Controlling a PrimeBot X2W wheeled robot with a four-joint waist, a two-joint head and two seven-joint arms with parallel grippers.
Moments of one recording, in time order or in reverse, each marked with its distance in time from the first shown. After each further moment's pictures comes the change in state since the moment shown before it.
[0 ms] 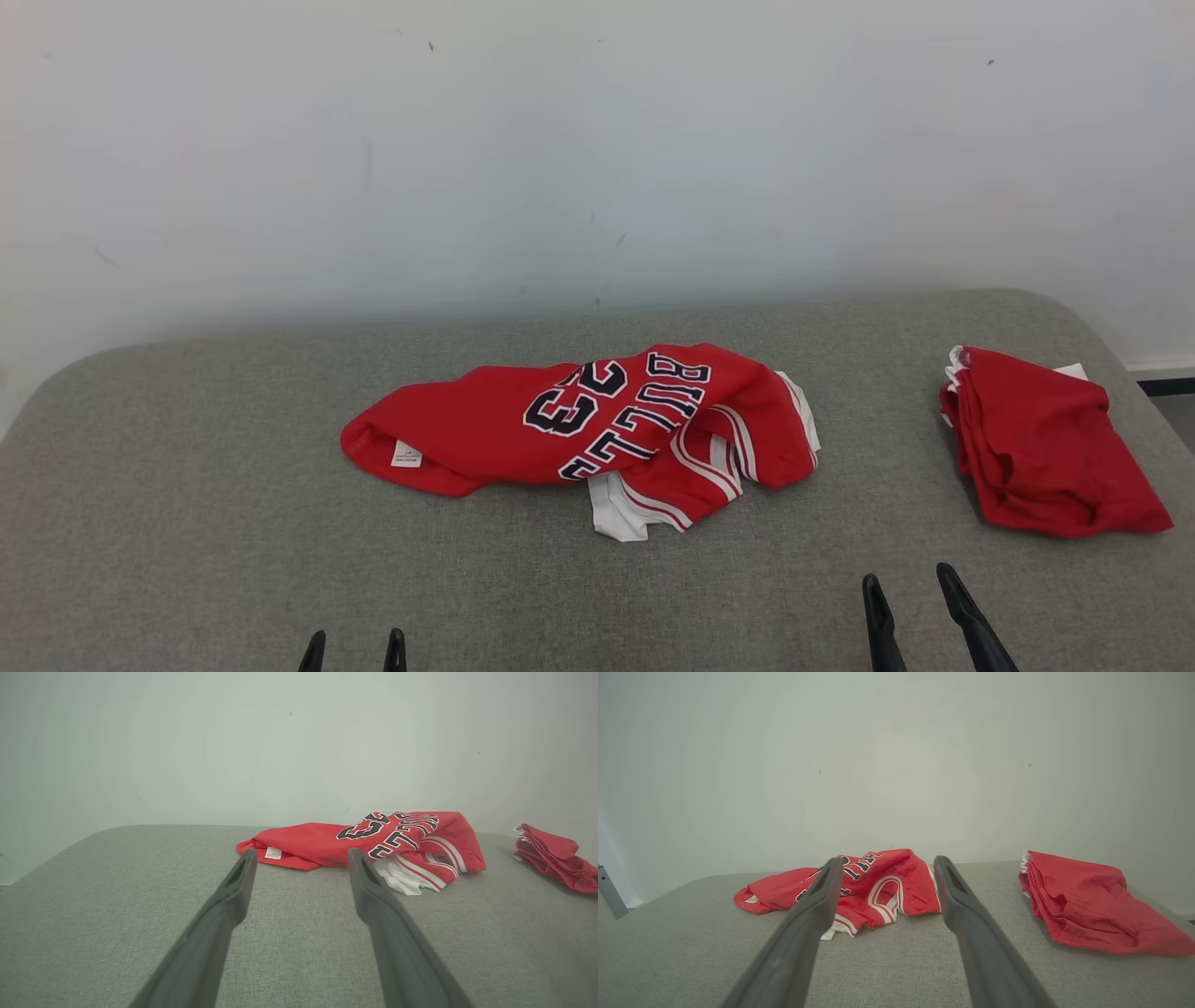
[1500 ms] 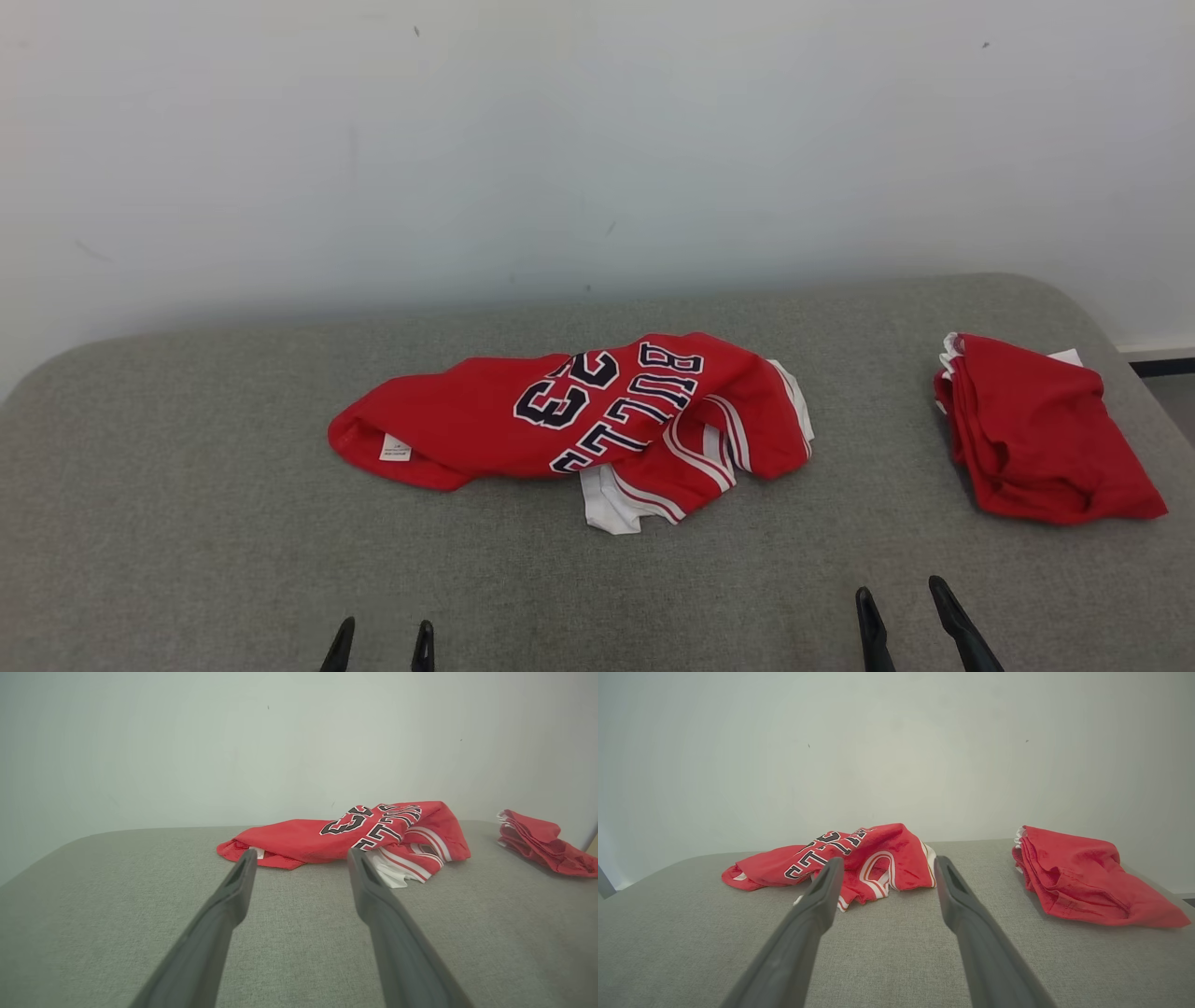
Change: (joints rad) left arm -0.021 0.000 -0.030 0.012 0.039 -0.019 0.000; right arm -0.008 0.000 -0.001 0.061 -0.014 0.000 0.000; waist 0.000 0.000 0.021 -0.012
